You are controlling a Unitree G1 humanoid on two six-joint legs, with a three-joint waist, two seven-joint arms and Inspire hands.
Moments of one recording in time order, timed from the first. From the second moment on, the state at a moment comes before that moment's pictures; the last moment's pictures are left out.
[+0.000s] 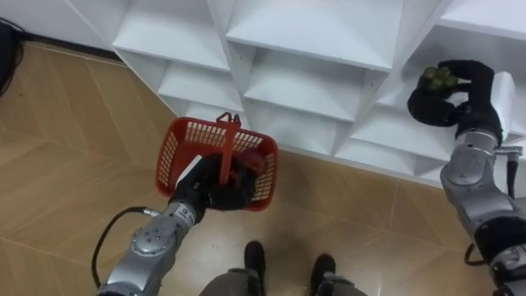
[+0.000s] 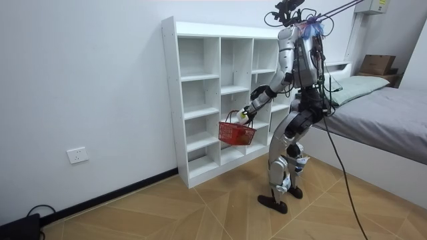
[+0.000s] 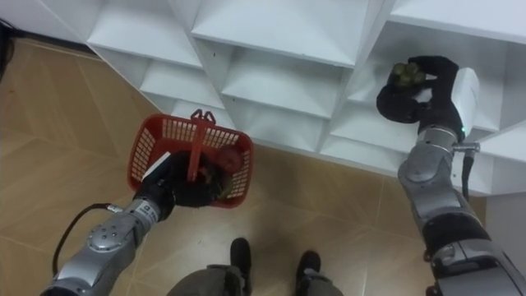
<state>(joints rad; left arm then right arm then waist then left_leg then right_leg) -0.20 0.26 -0.32 0.60 -0.28 -0.13 -0.12 -0.54 -0.46 0.21 0.94 -0.01 -0.24 -0.56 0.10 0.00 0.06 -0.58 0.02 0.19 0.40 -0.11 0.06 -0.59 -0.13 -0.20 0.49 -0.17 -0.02</state>
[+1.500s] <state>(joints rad) -0.03 0.20 -0.30 0.45 -0.27 -0.16 -0.05 -0.05 -0.30 0.24 0.41 -0.08 -0.33 -0.48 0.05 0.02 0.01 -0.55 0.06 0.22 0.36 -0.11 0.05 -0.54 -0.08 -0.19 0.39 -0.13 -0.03</state>
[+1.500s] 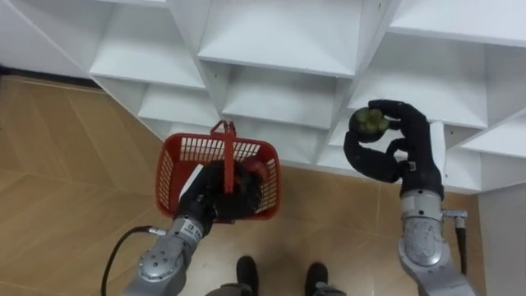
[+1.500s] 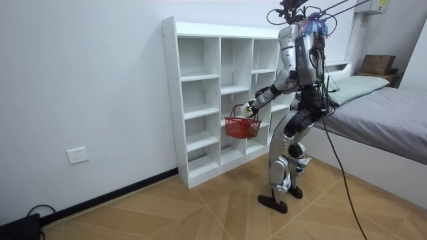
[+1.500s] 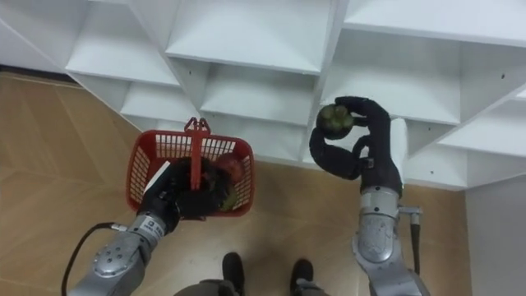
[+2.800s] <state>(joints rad) 0.04 0.15 -0.36 0.41 -0.30 -0.16 -0.12 0.05 -0.24 0.37 0.29 -0.17 -0.30 -0.20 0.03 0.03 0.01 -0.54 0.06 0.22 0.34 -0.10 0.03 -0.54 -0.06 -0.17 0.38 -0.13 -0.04</state>
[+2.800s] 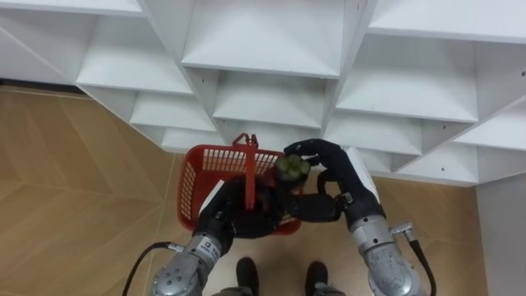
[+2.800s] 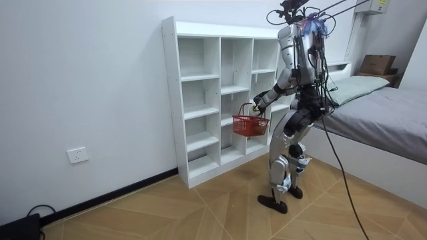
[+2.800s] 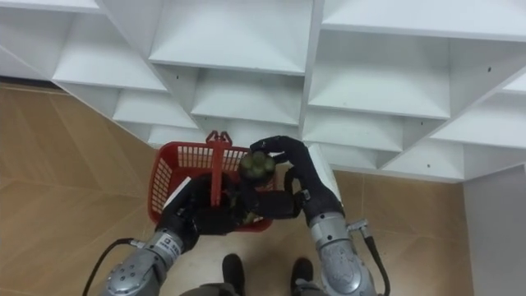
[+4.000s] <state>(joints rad) 0.02 0.14 -0.35 0.41 -0.36 -0.16 -0.16 0.03 -0.23 0.36 0.25 -0.17 -0.29 -0.15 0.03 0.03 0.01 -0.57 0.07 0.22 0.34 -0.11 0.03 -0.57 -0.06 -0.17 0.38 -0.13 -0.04</state>
